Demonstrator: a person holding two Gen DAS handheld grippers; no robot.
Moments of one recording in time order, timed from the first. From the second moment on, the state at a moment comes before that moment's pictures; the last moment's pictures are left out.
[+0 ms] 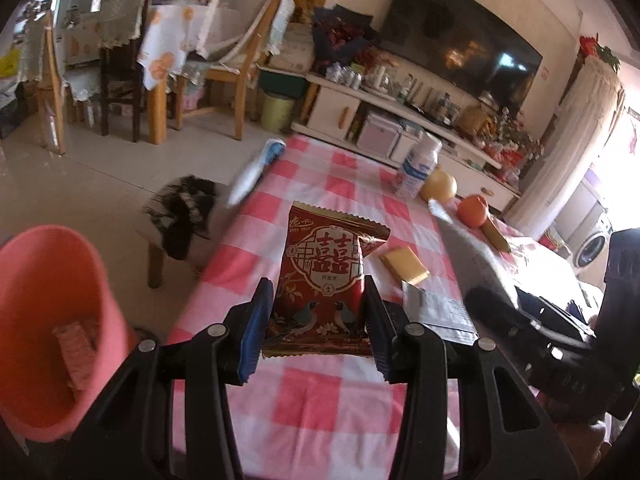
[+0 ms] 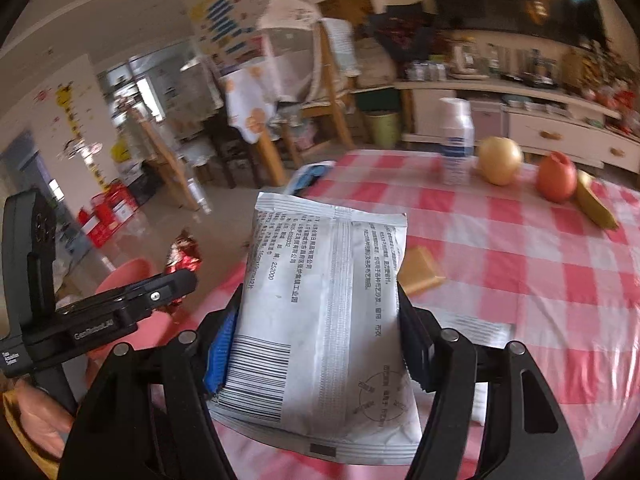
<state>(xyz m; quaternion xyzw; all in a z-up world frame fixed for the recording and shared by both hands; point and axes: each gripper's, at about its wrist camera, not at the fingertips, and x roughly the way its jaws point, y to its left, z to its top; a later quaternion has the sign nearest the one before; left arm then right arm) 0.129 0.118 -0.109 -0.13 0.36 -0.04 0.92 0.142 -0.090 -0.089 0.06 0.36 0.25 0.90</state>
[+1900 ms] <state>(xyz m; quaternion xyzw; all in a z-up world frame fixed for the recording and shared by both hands) 0.056 0.321 -0.125 -0.18 0.34 0.16 0.91 0.120 0.125 -0.095 -0.03 0.36 0.39 0.85</state>
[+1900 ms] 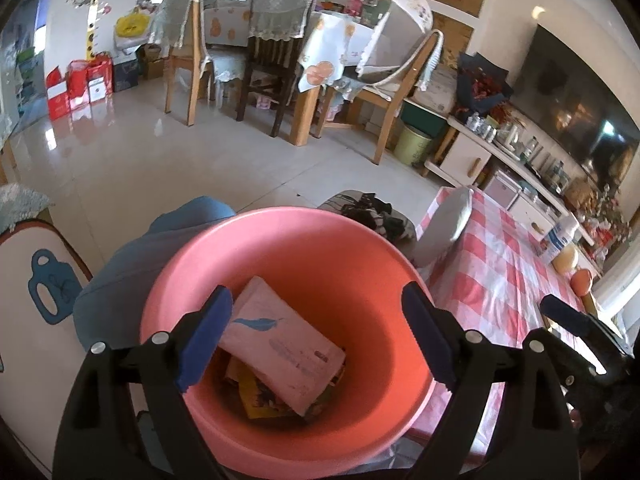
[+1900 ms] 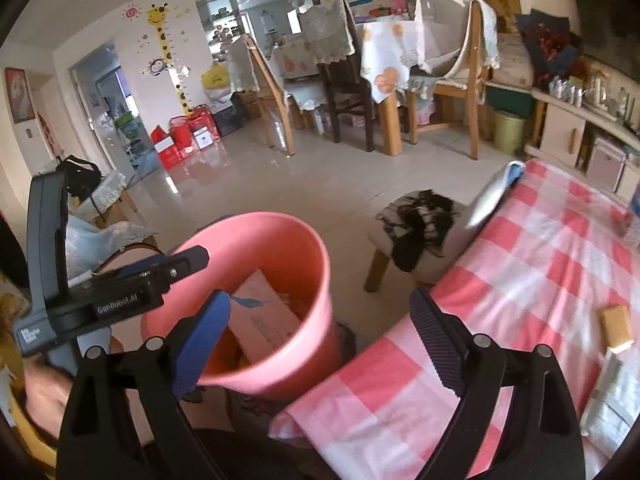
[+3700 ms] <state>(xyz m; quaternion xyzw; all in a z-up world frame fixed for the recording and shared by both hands) 0.108 0.090 -0.084 0.05 0.36 0.08 0.93 0.124 -0.114 -0.073 0.05 0.30 0.27 0.91</state>
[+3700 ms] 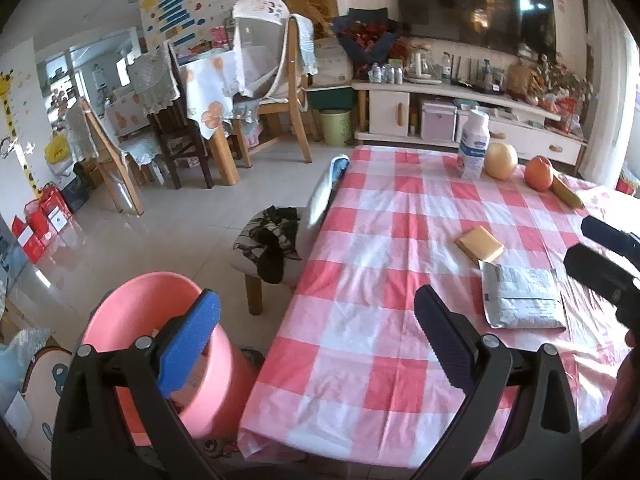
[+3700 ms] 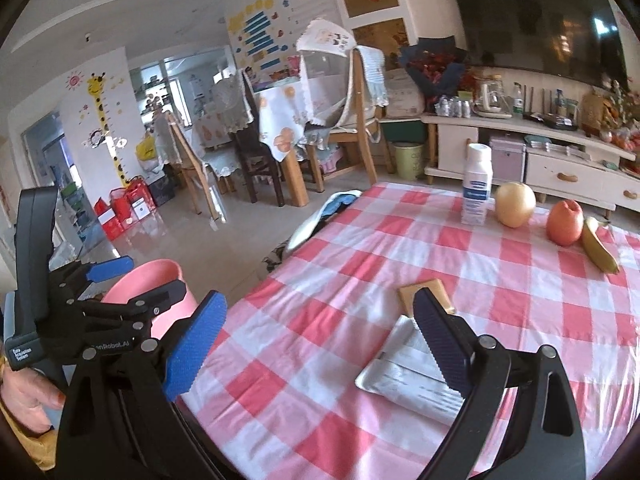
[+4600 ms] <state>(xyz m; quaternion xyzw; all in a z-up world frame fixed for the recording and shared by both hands) 0.137 0.012 -0.127 0.08 0.40 0.02 0.91 0.149 -0.199 -0.093 0.07 0.32 0.20 0.92</state>
